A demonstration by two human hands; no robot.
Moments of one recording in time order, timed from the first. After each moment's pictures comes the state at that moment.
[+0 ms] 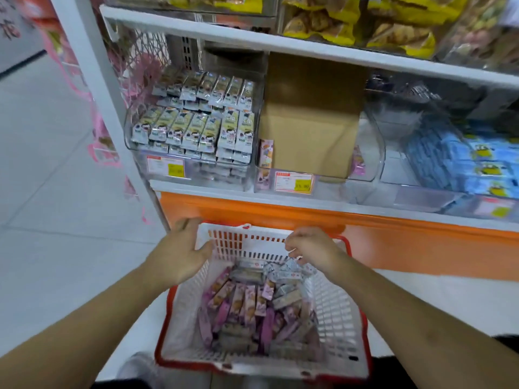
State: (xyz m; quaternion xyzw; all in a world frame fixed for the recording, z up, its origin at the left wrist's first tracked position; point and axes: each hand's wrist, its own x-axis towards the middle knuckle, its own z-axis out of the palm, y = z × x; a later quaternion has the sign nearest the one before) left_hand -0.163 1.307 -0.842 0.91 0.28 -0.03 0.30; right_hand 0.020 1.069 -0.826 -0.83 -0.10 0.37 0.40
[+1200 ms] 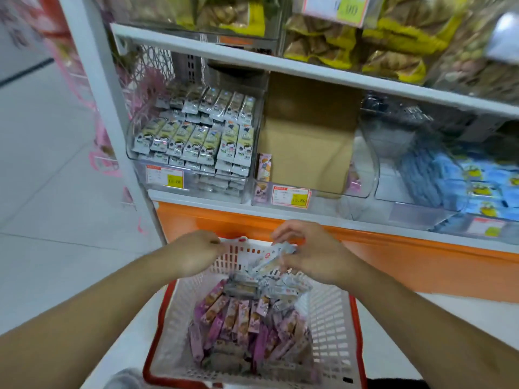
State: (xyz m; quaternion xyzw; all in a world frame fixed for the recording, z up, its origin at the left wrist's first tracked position) left_hand -0.132 1.286 -0.785 0.87 0.27 -0.18 0.38; right_hand 0.009 1.063 -0.761 -0.80 -0.32 0.36 0.36
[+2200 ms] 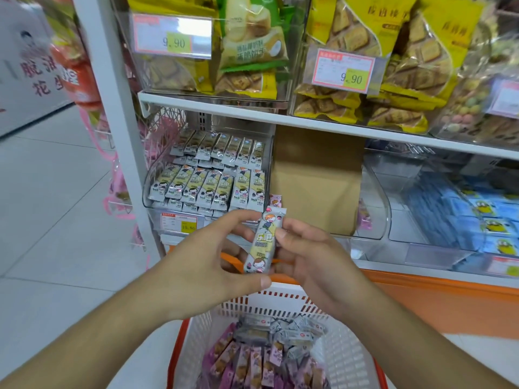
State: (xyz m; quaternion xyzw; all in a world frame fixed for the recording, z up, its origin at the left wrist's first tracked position) left_hand -0.149 1.288 -0.681 0.84 0.11 0.06 0.53; right_hand -0.013 1.123 -0.700 -0.59 -0.20 0.39 0.68
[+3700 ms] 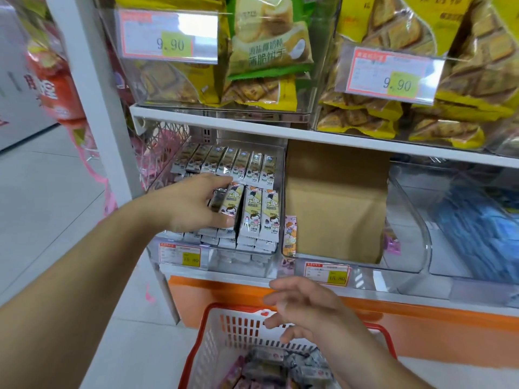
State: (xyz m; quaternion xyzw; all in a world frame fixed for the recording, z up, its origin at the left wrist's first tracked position) left_hand -0.037 1.430 -0.666 0.96 0.15 -0.04 0.25; right_hand -0.008 1.139 -0.737 -0.71 -0.14 0.40 0.56
